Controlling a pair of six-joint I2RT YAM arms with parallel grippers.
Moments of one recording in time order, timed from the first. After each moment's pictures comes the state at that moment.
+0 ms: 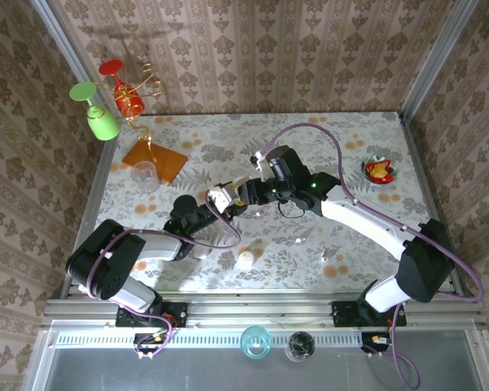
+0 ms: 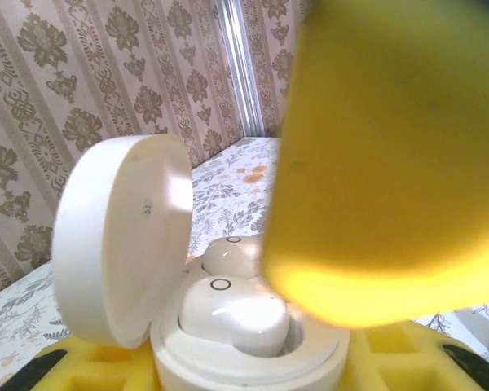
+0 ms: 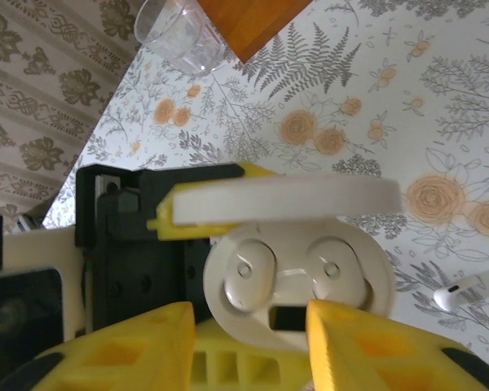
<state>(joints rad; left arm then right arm) -0.63 1.51 0.40 1.13 0.42 0.20 0.71 1.49 1.22 -0.40 -0.25 0.45</state>
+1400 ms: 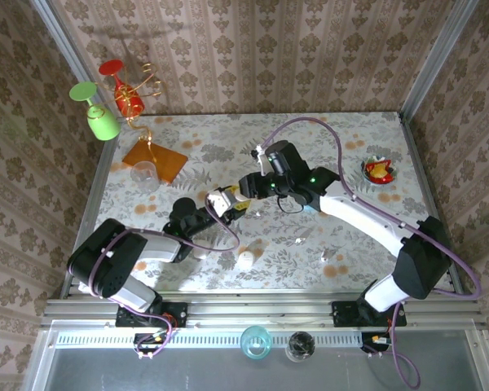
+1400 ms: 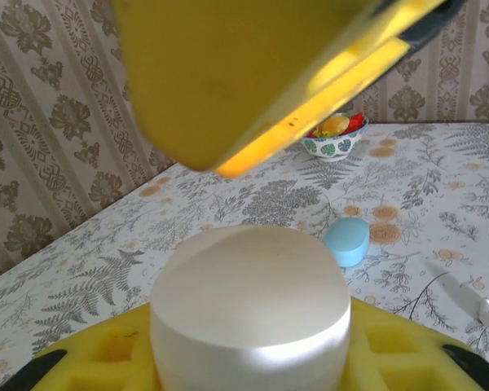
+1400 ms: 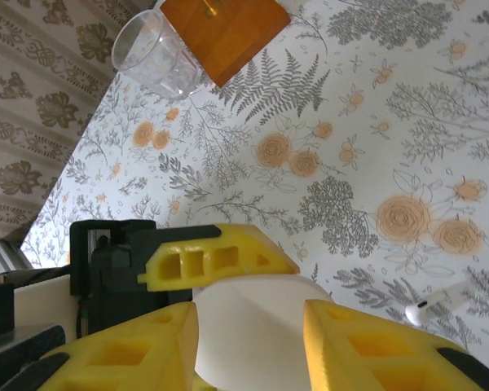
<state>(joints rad) -0.63 1.52 0.37 1.14 0.45 0.21 0.69 1.52 1.28 -0.43 -0.19 0.46</state>
